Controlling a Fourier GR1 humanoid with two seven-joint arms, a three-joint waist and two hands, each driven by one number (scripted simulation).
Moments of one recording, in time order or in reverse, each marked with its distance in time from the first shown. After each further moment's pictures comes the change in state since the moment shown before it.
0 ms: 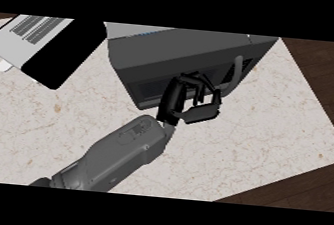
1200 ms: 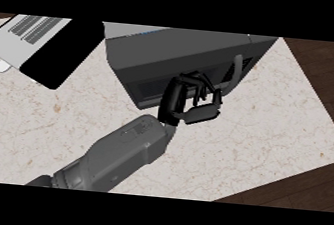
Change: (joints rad) left arm -0.022 0.000 -0.039 0.029 0.107 -0.003 -0.127; right arm -0.096 -0.142 -0.080 0.090 0.011 0.023 0.010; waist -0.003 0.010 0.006
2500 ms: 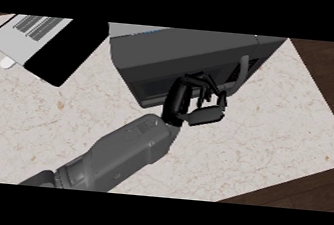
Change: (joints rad) left arm -0.043 0.000 -0.067 0.022 0.092 -0.016 -0.065; right arm -0.085 -0.045 -0.030 0.166 -0.105 0.051 0.044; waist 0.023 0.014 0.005
